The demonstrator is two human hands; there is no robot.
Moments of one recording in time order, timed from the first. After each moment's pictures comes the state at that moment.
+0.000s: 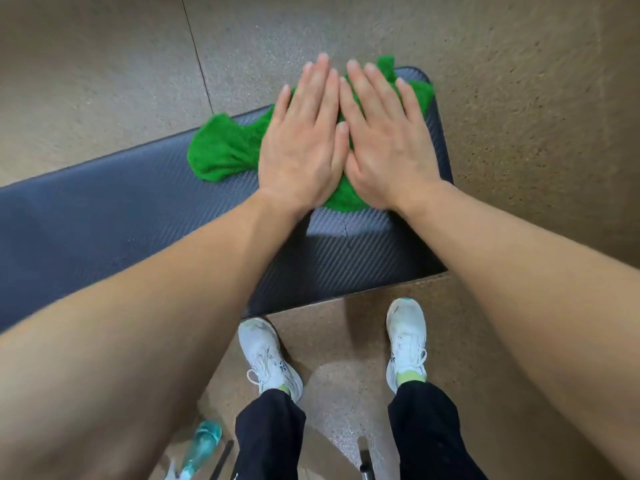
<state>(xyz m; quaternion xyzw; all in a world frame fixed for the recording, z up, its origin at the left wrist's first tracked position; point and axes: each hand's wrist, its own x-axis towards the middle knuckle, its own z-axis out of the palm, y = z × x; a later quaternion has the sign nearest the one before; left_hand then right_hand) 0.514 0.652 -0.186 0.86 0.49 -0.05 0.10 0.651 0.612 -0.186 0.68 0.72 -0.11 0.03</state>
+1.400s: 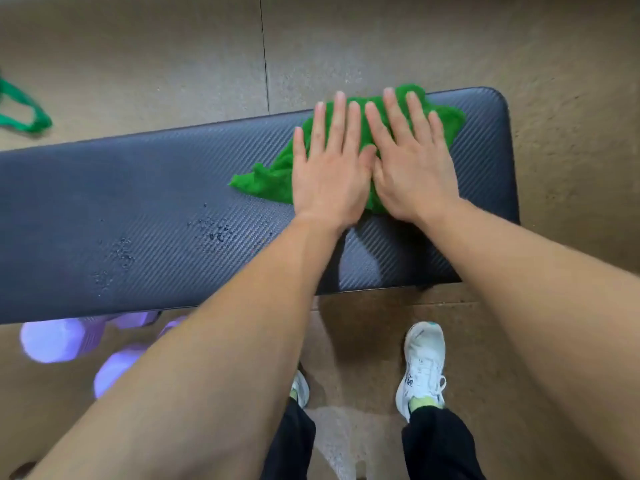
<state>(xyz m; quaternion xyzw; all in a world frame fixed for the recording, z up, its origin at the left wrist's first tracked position) 0.455 0.610 -0.187 0.77 0.63 -0.04 0.14 0.587 0.601 -0.182 0.67 0.72 -0.14 0.07</state>
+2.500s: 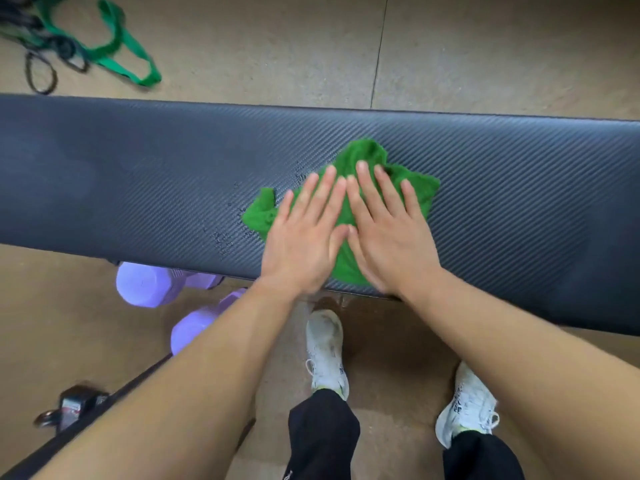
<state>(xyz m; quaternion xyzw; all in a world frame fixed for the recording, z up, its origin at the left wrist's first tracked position) 0.227 0.531 -0.186 0.76 0.63 -0.09 0.13 0.391 0.548 -0.188 0.53 0.84 -0.15 0.06</state>
